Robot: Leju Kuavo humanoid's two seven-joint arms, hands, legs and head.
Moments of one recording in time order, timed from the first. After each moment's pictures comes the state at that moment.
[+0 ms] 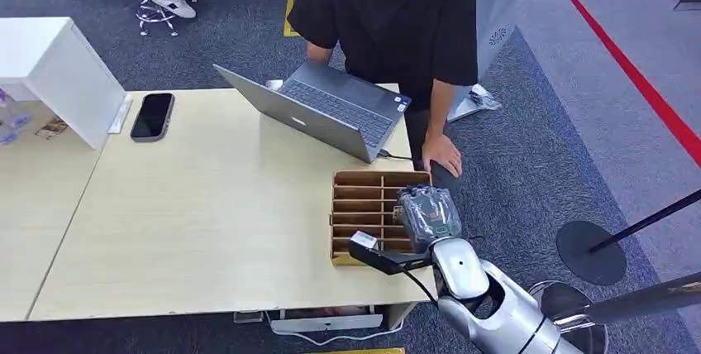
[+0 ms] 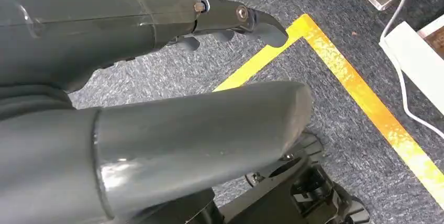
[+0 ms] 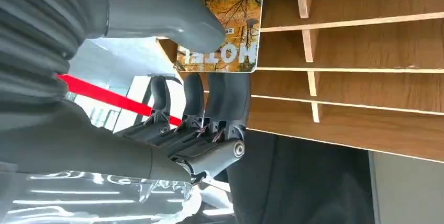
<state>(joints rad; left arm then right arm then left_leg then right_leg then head) -0.16 -0.03 -1.11 -0.25 0.56 0.40 -0.05 -0.31 -0.34 0.79 -1.57 1.14 -0.06 0.59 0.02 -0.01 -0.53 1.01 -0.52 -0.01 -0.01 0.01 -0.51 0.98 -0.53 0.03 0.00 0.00</state>
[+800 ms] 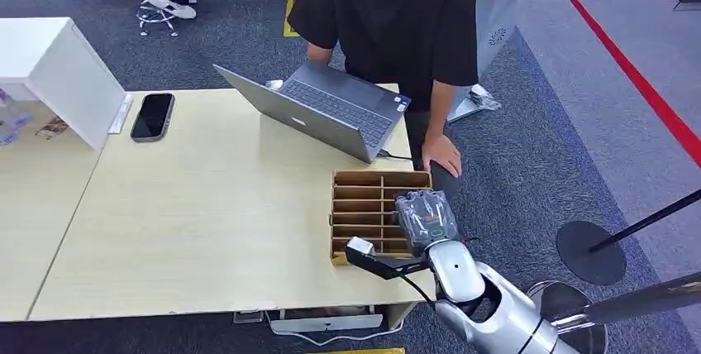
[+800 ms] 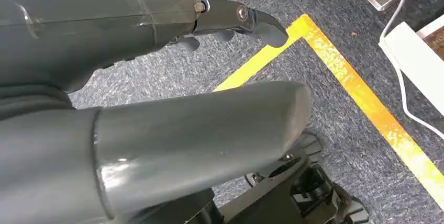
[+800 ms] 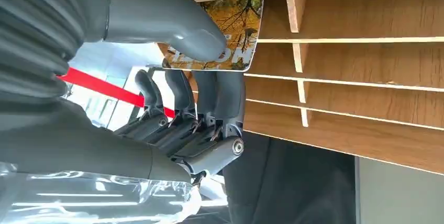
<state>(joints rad) -0.16 -0.03 -1.11 -0.25 0.56 0.40 -0.05 -0.31 -0.33 0.81 -1.57 1.18 -0.04 0.59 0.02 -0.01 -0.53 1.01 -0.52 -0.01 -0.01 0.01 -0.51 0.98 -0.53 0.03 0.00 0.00</state>
